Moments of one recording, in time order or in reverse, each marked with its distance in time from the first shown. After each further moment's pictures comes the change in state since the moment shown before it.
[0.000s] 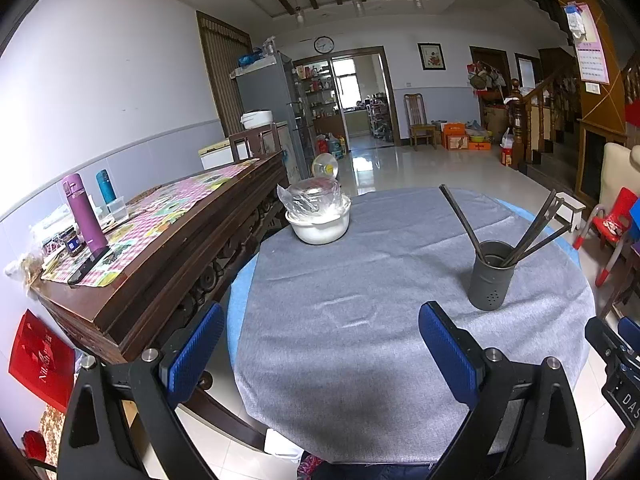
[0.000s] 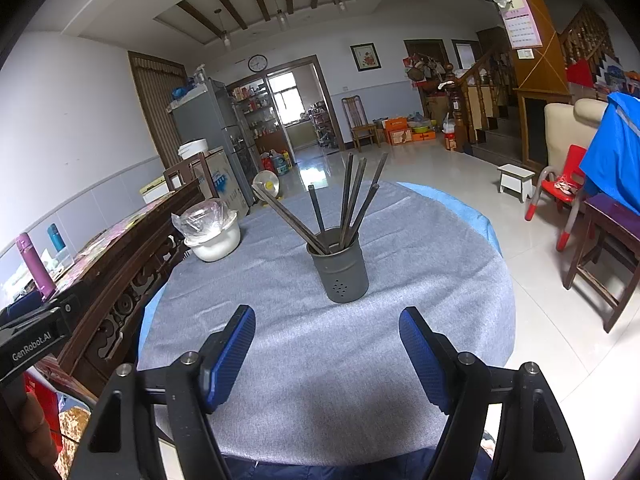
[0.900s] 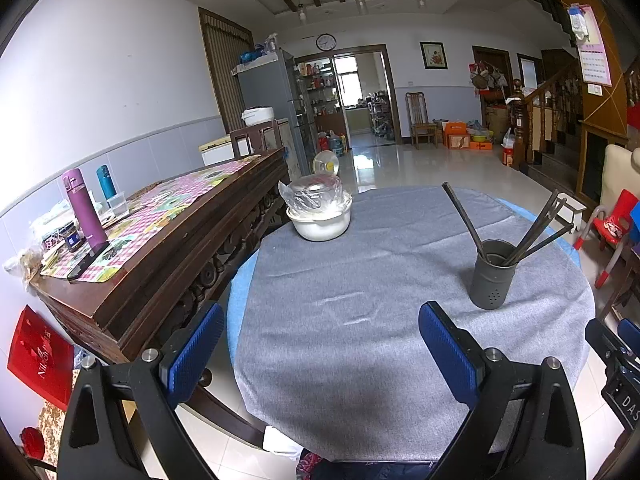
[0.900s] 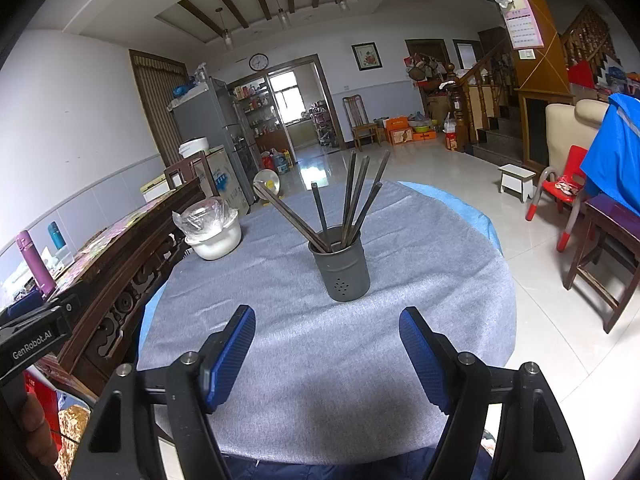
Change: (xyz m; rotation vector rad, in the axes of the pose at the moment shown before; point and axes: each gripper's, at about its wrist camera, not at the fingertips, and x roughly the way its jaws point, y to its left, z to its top) left arm -0.001 0.002 -0.002 -0.009 0.010 0.000; right arm 0.000 0.001 0.000 -0.003 0.001 0.000
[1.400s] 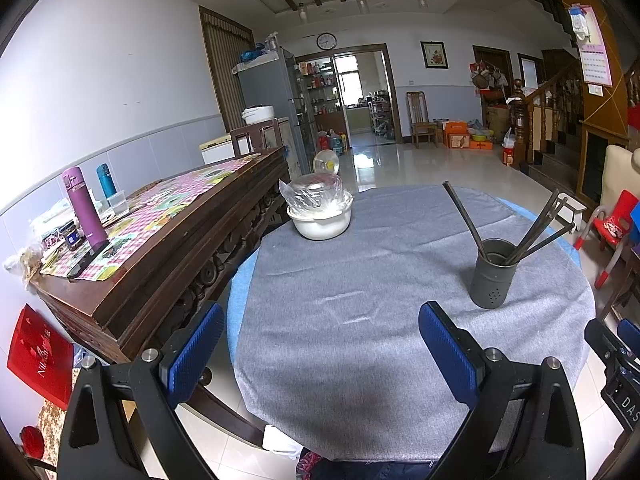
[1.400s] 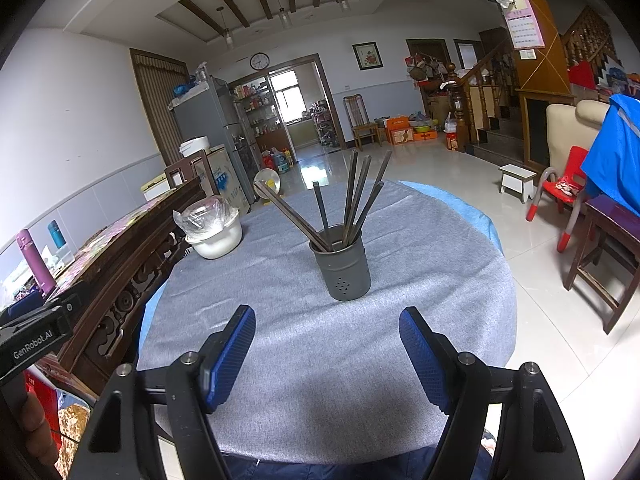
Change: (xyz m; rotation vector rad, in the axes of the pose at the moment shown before) left arm 0.002 0.001 -0.001 -0.004 0.005 -0.002; right arm 0.000 0.001 0.000 -0.001 0.001 0.000
